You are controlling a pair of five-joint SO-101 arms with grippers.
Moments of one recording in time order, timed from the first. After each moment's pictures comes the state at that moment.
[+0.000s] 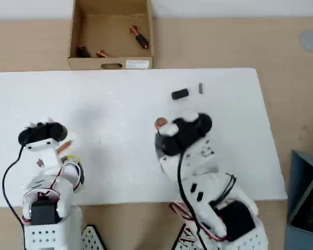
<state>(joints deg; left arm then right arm) -7.7 -104.2 89.2 70.7 -0.4 -32.2 -87.6 63.3 60.4 -7.3</state>
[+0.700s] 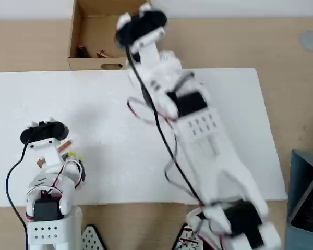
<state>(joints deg) -7.8 -104.1 93.5 64.8 -0.4 -27.5 -10.6 9.4 39.4 -2.0</state>
